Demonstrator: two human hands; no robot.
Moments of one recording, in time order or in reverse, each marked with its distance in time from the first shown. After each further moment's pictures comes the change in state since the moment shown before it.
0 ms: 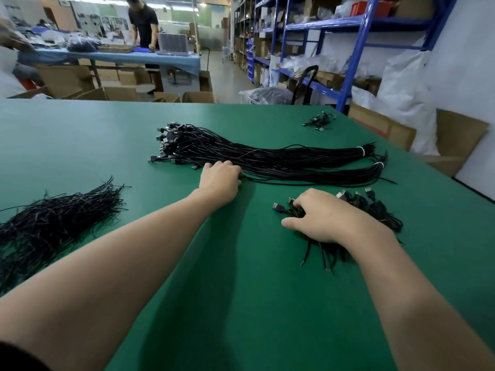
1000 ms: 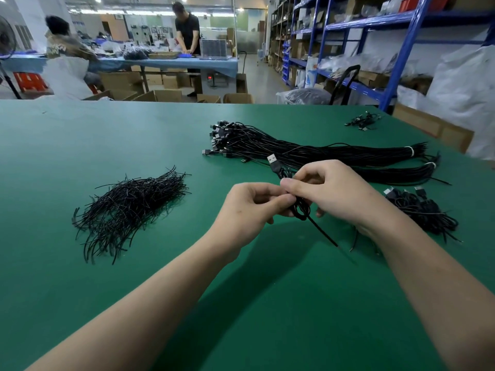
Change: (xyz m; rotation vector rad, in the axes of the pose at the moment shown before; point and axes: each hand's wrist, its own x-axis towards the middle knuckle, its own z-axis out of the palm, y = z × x) left_hand -0.193 0.011 -0.079 -1.387 0.066 -0.121; right_hand -0.041 -0.072 -0.008 0.744 0.237 -0.340
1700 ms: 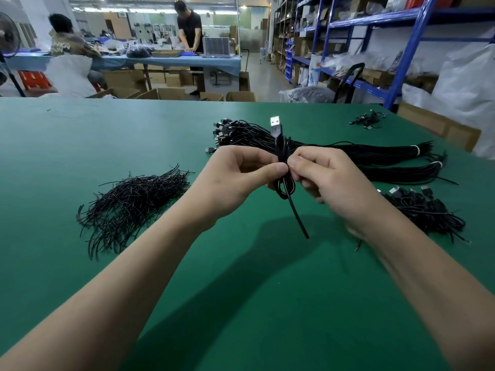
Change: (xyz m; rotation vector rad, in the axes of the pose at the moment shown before) left_hand 0.001 0.050 -0.038 0.140 -0.030 0.156; right_hand -0.004 -0.018 0.009 0.278 0.010 -0.182
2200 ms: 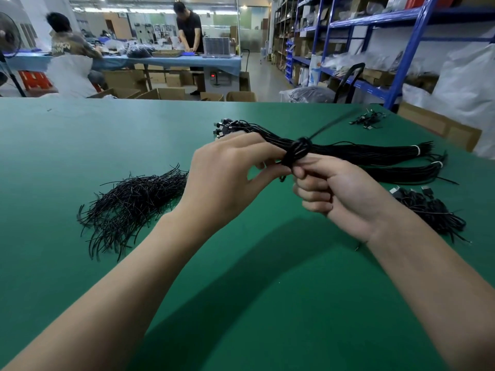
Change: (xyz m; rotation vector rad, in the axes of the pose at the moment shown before) left_hand -0.001 -0.002 -0.003 0.827 0.290 0.691; right_hand -0.002 -0.001 -0.001 0.632 -0.144 0.306
